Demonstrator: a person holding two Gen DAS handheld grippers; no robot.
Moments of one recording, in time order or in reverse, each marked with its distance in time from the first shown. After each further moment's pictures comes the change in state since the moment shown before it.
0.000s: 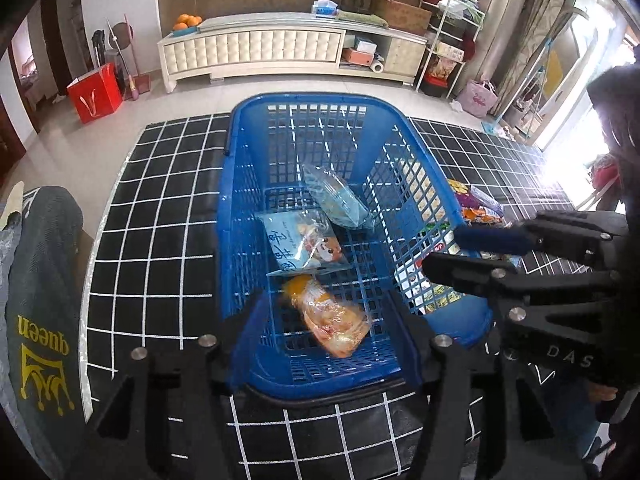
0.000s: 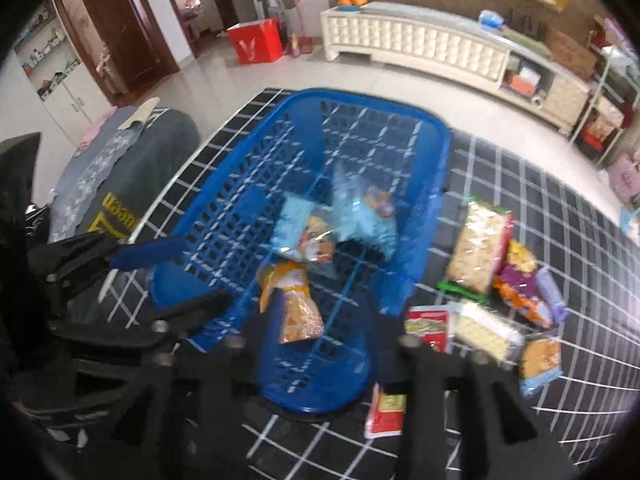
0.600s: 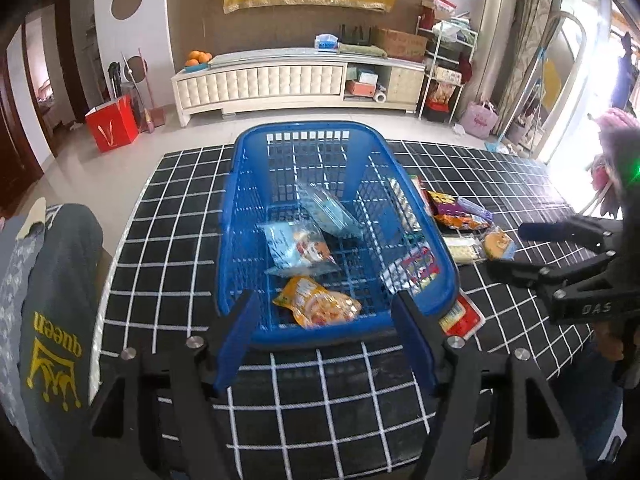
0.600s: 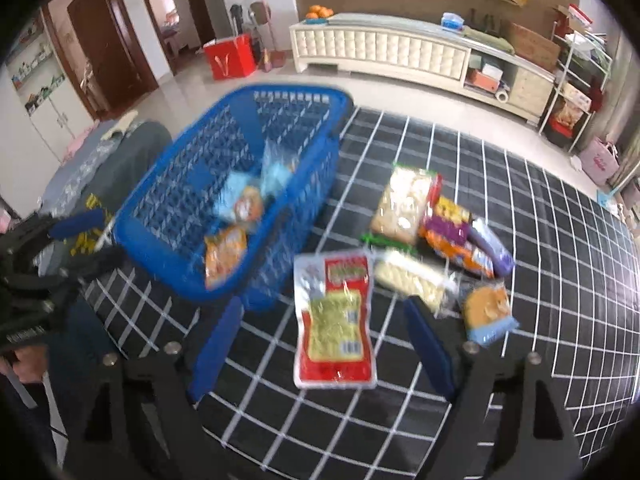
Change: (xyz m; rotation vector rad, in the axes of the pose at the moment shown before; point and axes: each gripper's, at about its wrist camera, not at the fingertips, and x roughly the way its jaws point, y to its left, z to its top) left arm -0.033 -0.026 -0.040 0.024 -0.139 0.061; right arm -0.030 -0.057 -0.069 0.037 -0.035 -0.047
